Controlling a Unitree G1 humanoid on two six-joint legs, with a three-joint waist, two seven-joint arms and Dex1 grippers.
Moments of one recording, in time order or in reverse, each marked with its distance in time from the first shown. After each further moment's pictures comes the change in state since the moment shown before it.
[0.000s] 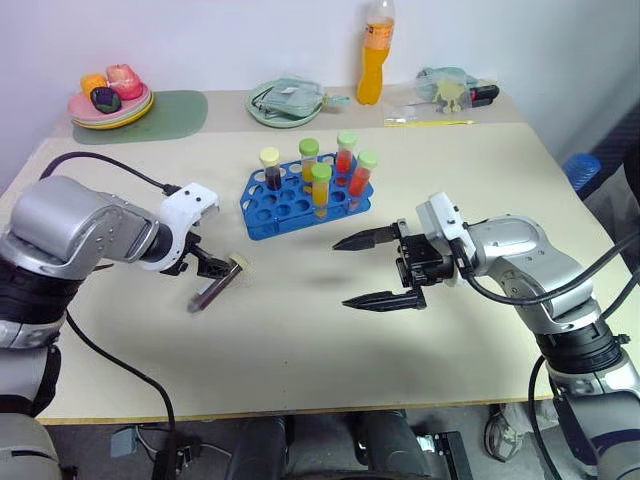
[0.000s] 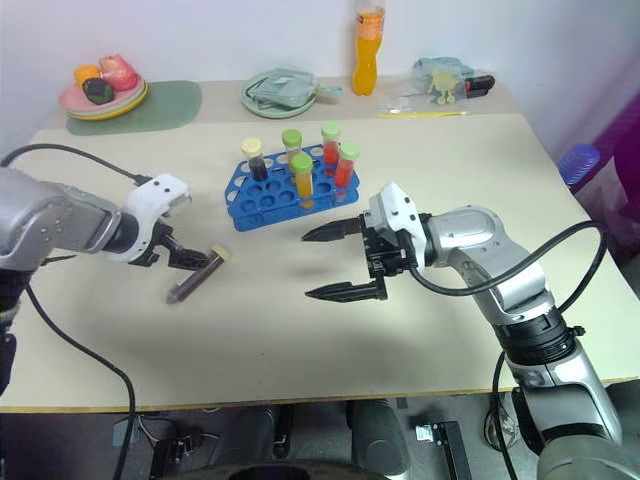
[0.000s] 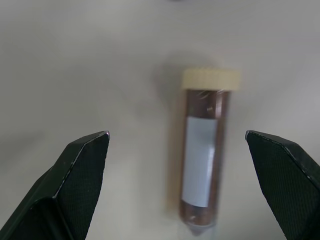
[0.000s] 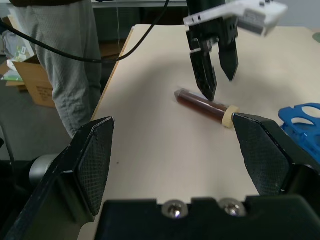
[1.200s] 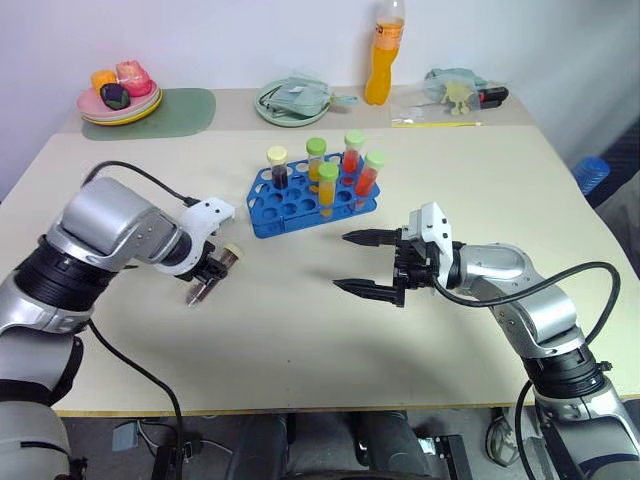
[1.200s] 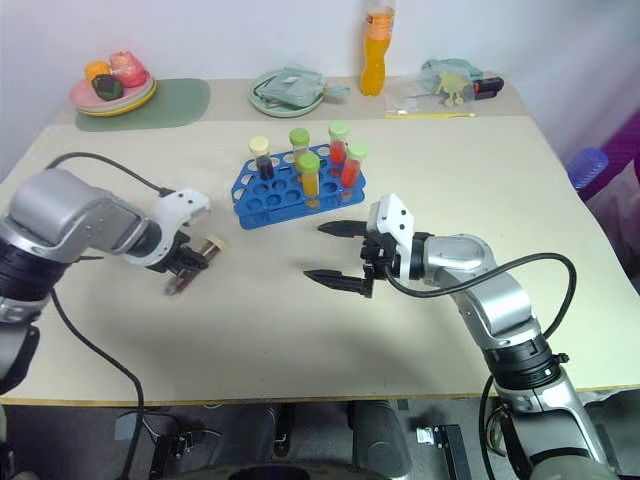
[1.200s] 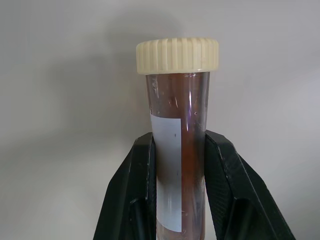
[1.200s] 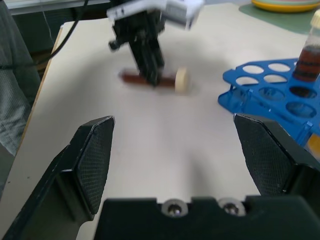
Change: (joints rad) left arm -0.045 -0.007 -0.058 0.006 0.035 0.000 -0.015; right arm 0.152 0.070 -0.035 -0.018 -0.098 0.034 -0.240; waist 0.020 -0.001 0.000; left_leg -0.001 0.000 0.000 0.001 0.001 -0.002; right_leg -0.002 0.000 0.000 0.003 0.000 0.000
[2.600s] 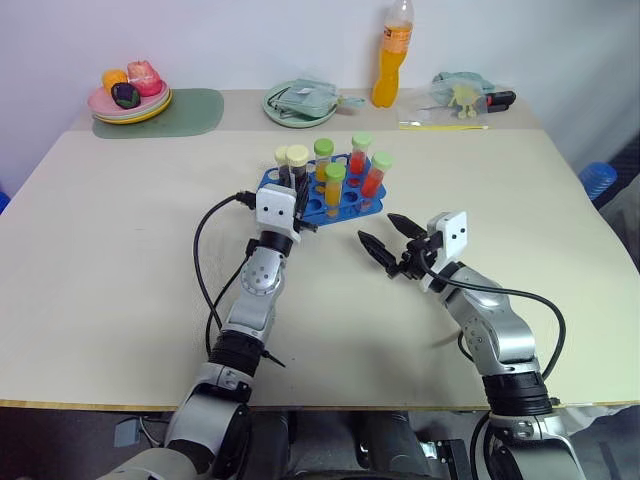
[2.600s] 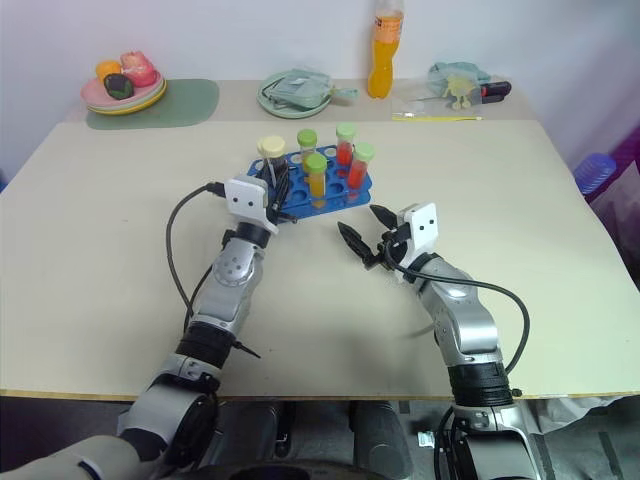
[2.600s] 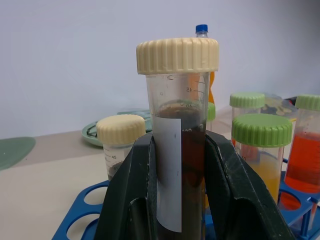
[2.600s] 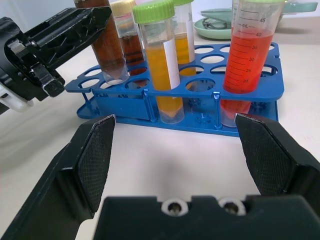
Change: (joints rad) left arm 0.393 -0.971 0.335 0.561 0.673 -1.982 0.486; right arm 0.122 0.295 -0.171 0.216 -0.117 -0.177 -0.431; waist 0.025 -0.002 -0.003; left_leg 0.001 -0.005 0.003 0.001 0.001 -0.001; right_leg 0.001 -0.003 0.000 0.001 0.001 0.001
